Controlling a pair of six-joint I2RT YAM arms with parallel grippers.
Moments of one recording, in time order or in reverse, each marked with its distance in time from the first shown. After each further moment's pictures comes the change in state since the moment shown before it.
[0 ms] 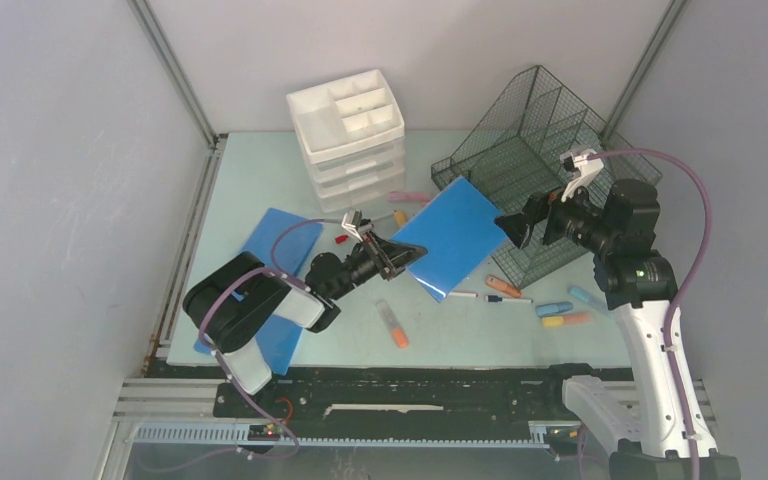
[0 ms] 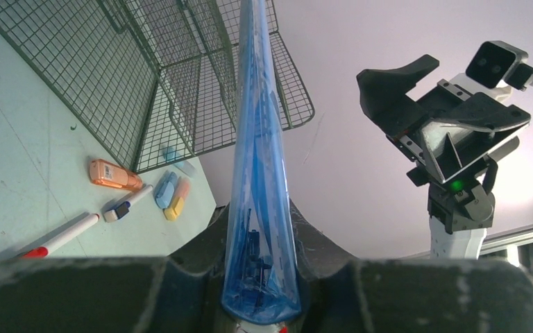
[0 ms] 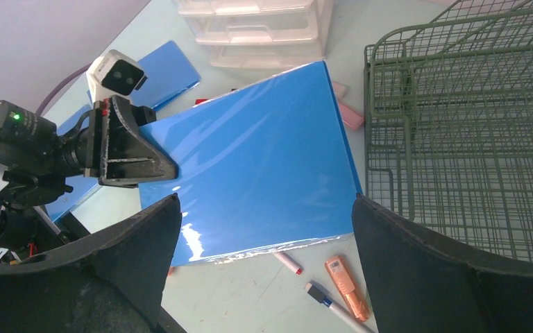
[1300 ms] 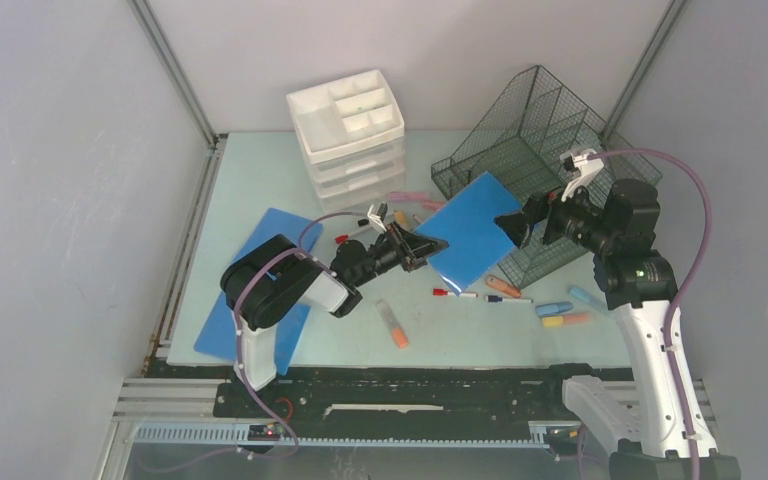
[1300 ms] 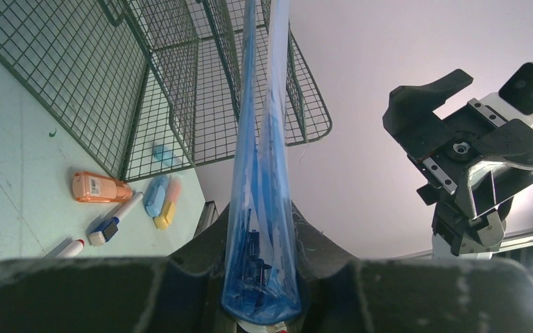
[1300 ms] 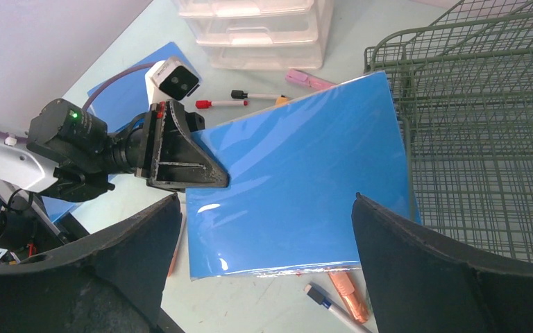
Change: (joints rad) left arm -0.026 0.235 0.224 0.000 0.044 -0.084; right arm 0.001 0.000 0.000 0.006 -0.001 0.000
